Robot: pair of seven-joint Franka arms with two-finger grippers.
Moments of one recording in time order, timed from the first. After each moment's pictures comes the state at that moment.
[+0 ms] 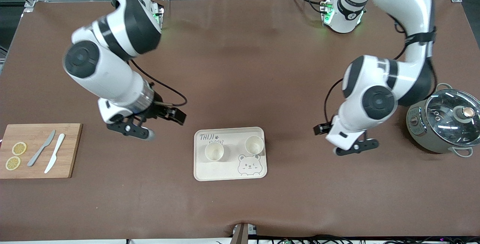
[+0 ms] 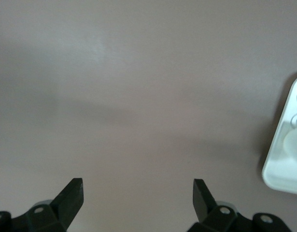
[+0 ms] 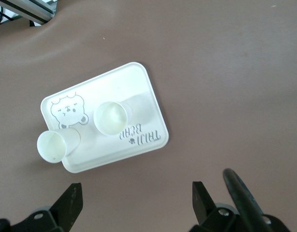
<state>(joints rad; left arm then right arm) -0.51 0.56 0.20 -1.42 -0.07 1.86 -0.56 0.35 0.47 0.09 -1.31 0.10 1.87 0.68</state>
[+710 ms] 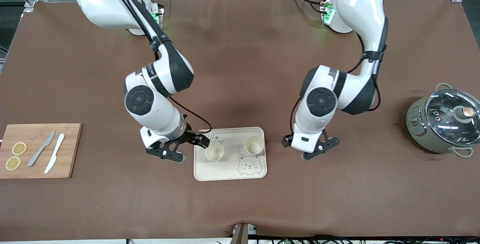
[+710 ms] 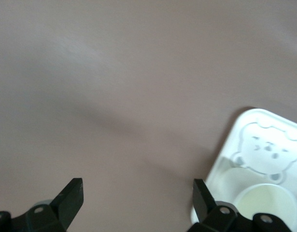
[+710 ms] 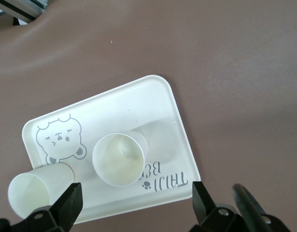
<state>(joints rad) -0.64 0.68 0.19 -1.38 -0.07 2.10 -0.94 0.40 0.70 0.08 -1.30 0.06 2.15 0.71</state>
